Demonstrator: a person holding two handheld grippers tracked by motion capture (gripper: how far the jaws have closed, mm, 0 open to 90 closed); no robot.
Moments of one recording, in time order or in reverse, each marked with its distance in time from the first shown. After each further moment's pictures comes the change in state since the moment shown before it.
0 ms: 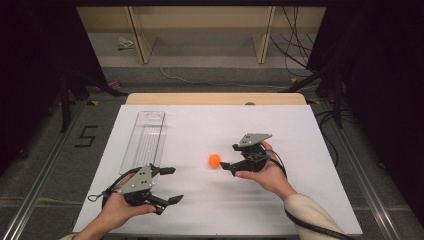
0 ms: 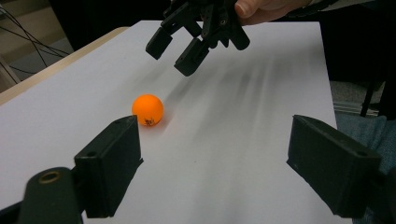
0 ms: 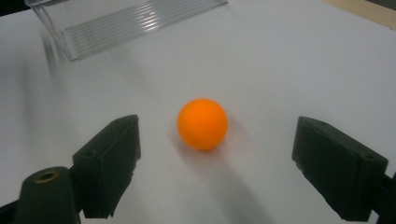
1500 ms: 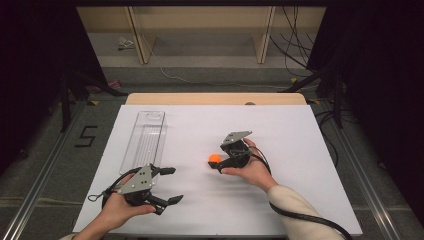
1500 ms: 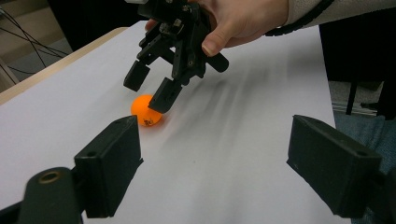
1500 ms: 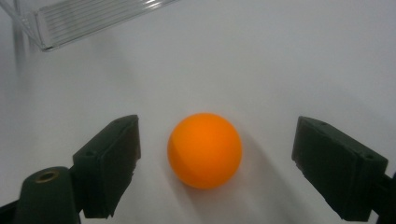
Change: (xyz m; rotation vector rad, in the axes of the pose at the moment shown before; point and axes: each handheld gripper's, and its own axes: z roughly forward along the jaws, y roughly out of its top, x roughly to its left) left arm 0.000 0.000 0.000 0.000 -0.005 0.002; right arm -0.003 0.006 0.052 0.077 0.030 -0.001
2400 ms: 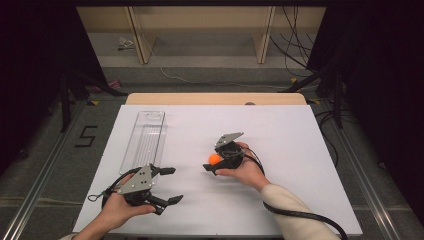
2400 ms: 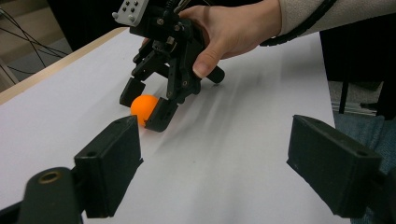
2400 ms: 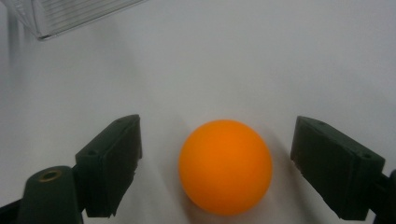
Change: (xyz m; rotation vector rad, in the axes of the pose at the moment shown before) left arm 0.000 0.000 0.000 0.002 -0.002 -0.001; right arm 0.005 0.001 0.021 0.039 0.026 -0.008
